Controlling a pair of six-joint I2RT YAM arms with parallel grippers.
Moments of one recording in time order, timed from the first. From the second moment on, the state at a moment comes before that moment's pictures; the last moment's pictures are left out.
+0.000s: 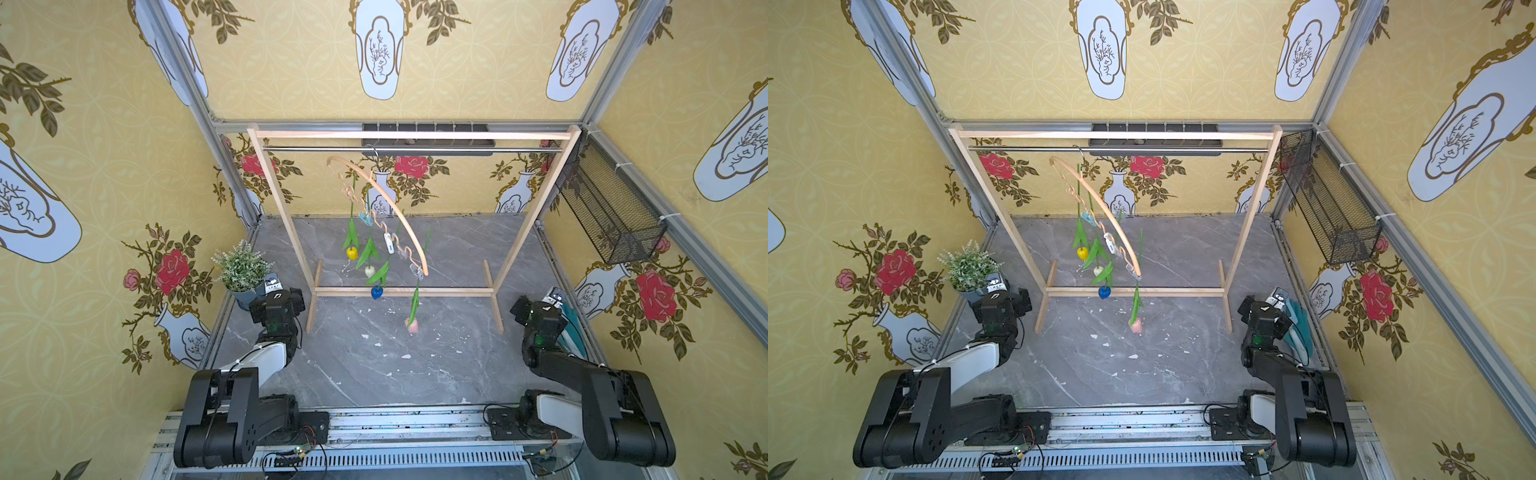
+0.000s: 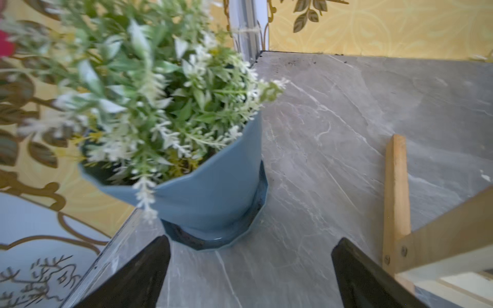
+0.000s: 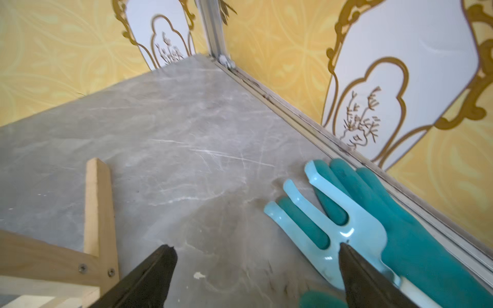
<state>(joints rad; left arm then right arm) -0.01 1.26 0.30 0.53 -0.41 -0.03 -0.02 1.27 0.13 0.72 0.37 0.25</state>
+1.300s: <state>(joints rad) -0.02 1.30 0.15 0.91 -0.26 0.05 -0.05 1.43 0.15 0.94 0.16 0.14</state>
